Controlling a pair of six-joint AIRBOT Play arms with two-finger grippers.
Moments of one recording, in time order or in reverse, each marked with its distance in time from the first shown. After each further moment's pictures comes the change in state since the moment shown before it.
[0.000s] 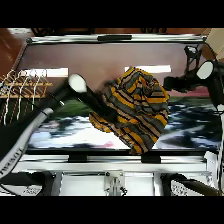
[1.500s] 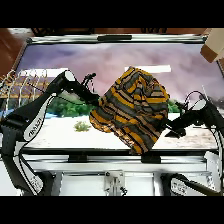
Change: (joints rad) left arm 0.276 -0.390 0.172 0.016 0.043 0.102; right arm -0.198 0.017 -0.551 0.264 0.188 -0.035
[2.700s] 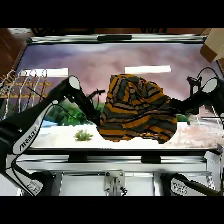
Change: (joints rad) left arm -0.146 0.172 -0.240 -0.058 -0.267 0.023; right arm 0.037 -0.006 0.343 -0.191 -0.013 0.003
